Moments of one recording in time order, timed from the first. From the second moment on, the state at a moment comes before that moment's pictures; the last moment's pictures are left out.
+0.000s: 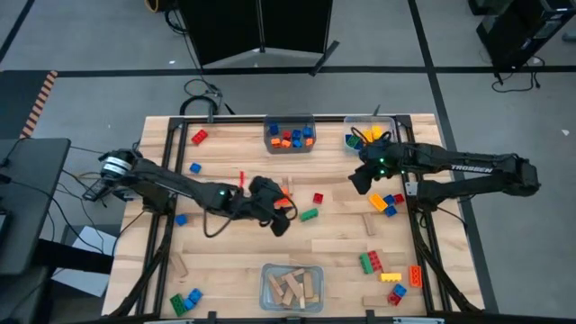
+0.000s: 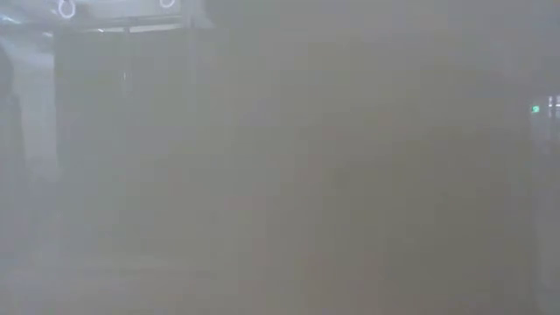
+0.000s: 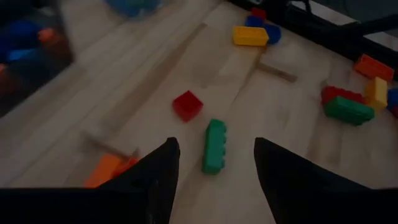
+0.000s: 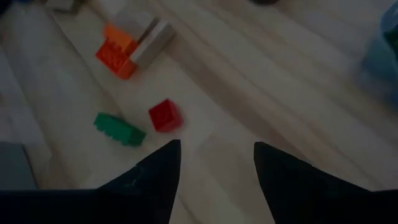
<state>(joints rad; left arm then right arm) -0.25 1.59 1.11 -0.21 -0.49 -0.63 -0.24 0.93 0.71 -0.68 0.01 0.60</state>
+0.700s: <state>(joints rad) -0.12 2.00 1.37 -0.23 -0.20 -0.42 -0.05 0.93 0.71 -0.71 0.09 0.74</state>
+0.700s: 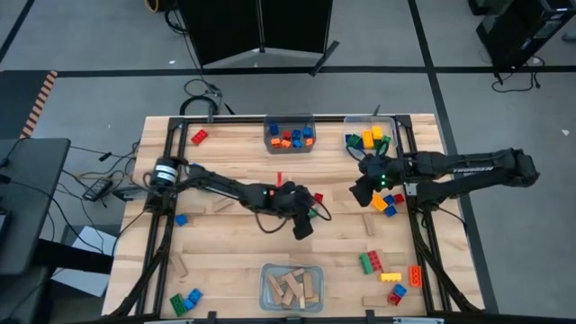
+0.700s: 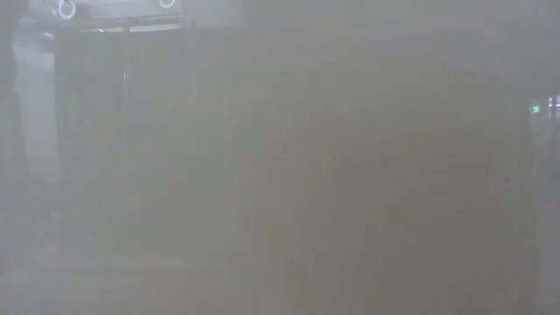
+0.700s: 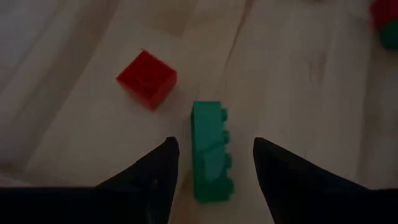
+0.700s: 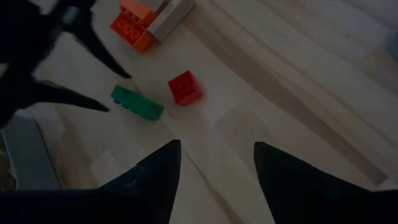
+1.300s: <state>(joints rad) -0.11 2.08 1.41 -0.30 -0.16 -0.33 0.03 0.93 0.71 -0.71 0.17 0.77</state>
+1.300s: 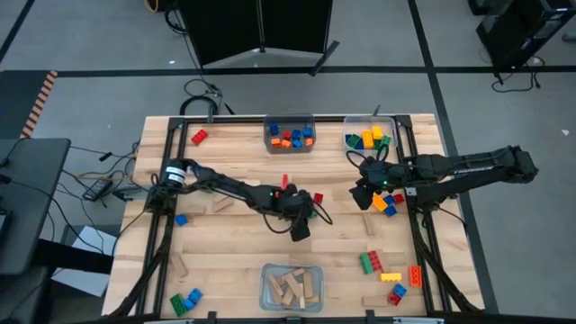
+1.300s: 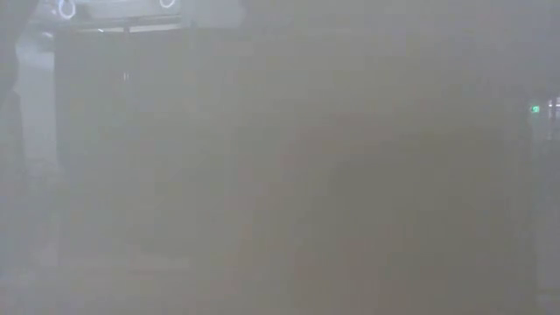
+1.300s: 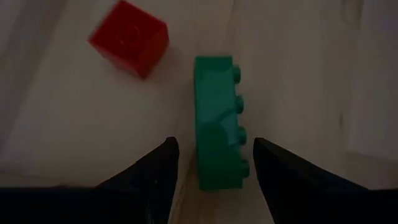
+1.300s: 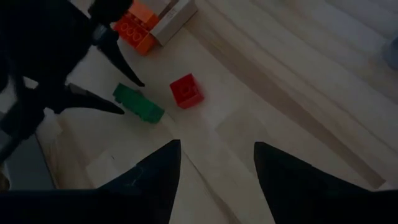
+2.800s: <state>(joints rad) 0.07 1.83 1.40 -0.22 -0.21 -0.32 0.03 0.93 0.71 -0.54 0.27 0.68</state>
